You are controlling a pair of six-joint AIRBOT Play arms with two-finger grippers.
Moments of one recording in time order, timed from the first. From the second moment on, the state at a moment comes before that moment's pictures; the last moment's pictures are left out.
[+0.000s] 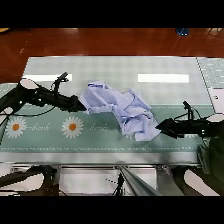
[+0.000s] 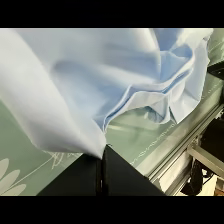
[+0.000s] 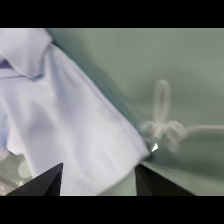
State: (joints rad) left arm -0.03 -1.37 0.90 0.66 -1.24 -1.09; right arm -0.32 -1.10 0.42 -0.81 1.10 1.17
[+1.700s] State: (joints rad) left arm 0.23 -0.91 2.08 0.94 -1.31 -1.34; right arm -0.39 -0.58 1.60 -1.10 1.28 1.42
